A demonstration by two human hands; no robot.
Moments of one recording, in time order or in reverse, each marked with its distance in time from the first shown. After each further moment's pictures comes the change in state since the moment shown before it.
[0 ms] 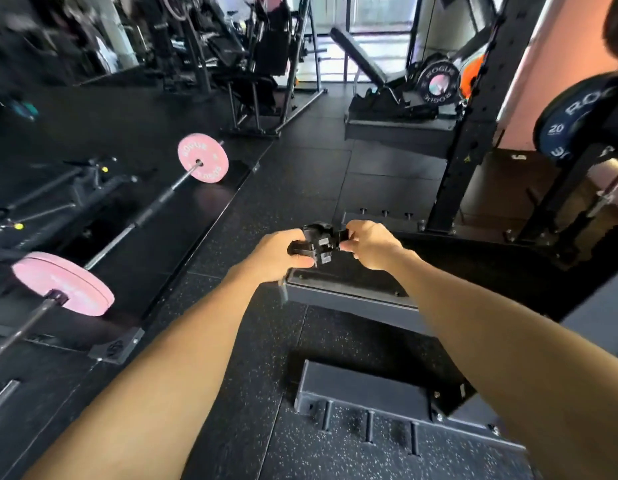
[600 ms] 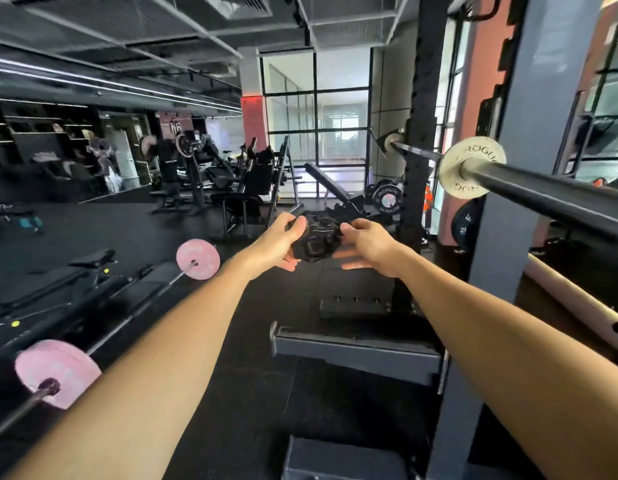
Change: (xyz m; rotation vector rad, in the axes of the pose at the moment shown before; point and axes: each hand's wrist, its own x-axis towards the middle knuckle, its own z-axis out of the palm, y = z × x) left_hand -0.262 0.233 -0.118 -0.343 0.150 0.174; right_hand -0.334 -0.114 -0.147 0.798 0.169 -0.165
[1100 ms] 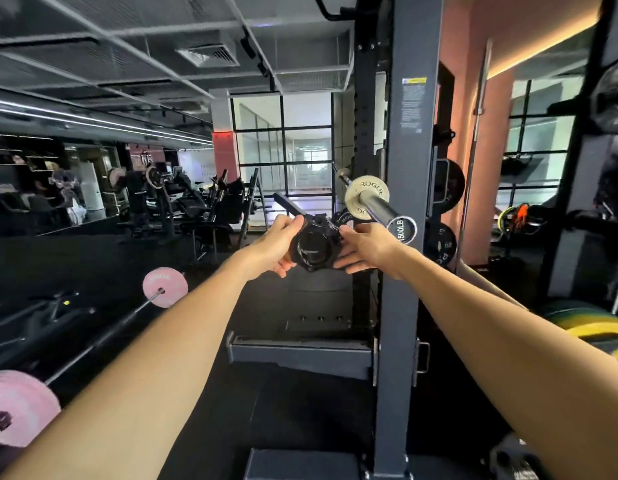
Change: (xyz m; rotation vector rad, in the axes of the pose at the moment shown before) left_hand -0.129 0.156 0.105 -0.008 -0.067 0.055; right_hand -0.219 -0.053 -0.122 -0.170 0.067 -0.133
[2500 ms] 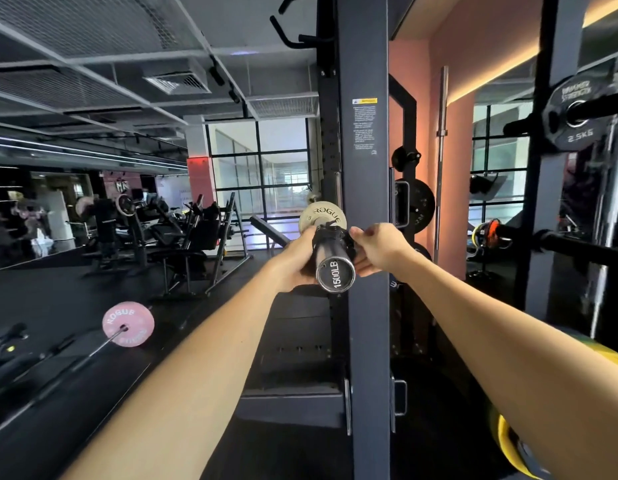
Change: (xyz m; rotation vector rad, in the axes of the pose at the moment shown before) left_hand 0.103 0.087 0.130 -0.449 -0.089 -0.148; right_hand 0.063 0.027 -0.140 -0.083 0.268 0.012
